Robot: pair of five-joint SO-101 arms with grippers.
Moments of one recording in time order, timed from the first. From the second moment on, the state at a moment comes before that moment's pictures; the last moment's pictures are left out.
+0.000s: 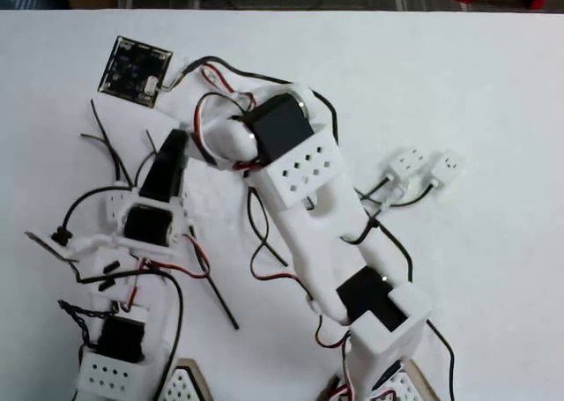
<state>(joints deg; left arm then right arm) 9.0 -104.0 97.1 3.6 83.6 -42.5 12.2 -47.3 93.6 38.6</state>
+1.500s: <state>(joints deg) 9.7 -103.7 91.1 29.8 -0.7 8.5 -8.8 20.8 80.4 21.8</state>
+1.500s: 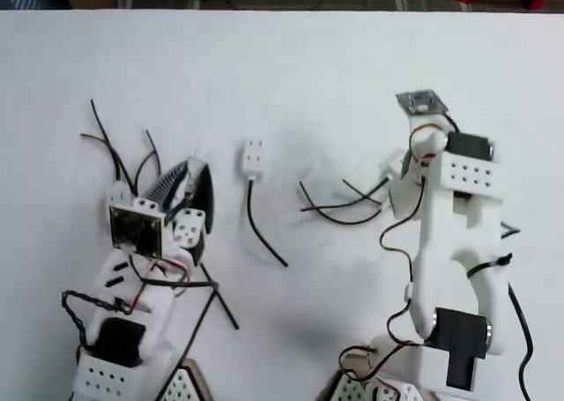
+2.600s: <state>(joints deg) 13.4 -2.1 -7.6 69.7 6.4 8.9 -8.8 47.9 47.4 9.8</state>
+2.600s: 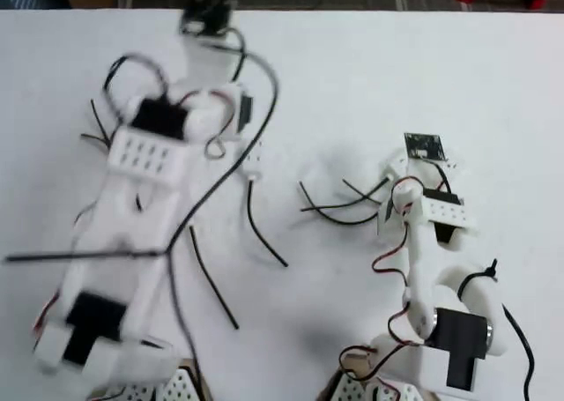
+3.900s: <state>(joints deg) 8.3 57.5 -76.7 101.1 9.5 7.8 -8.8 48.6 45.4 9.8</state>
